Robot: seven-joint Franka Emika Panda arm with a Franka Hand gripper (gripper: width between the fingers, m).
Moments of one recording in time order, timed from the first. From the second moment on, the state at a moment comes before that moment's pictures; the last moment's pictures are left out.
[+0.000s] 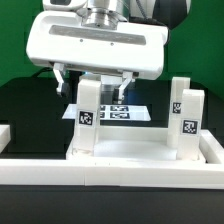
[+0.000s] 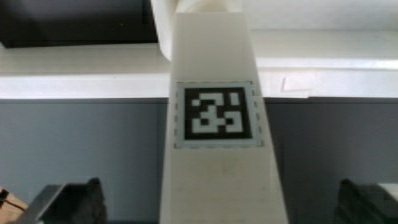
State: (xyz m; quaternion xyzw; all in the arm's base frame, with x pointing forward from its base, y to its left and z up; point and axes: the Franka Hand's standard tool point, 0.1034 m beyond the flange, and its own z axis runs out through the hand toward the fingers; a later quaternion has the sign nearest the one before) arm 0.625 -0.063 0.114 0.96 -0.05 0.27 0.06
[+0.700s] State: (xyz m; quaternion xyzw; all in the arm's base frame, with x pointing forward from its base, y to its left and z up) arm 0.629 -0.064 0.154 0.99 -0.05 0.15 -0.01
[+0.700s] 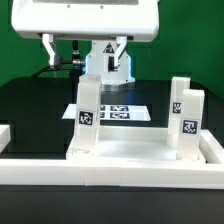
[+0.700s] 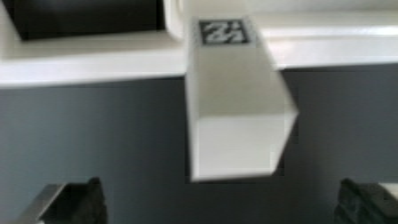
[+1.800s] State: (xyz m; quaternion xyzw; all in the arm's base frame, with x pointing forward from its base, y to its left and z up) arm 0.635 -0.066 0.115 1.00 -0.07 0.04 -0.03
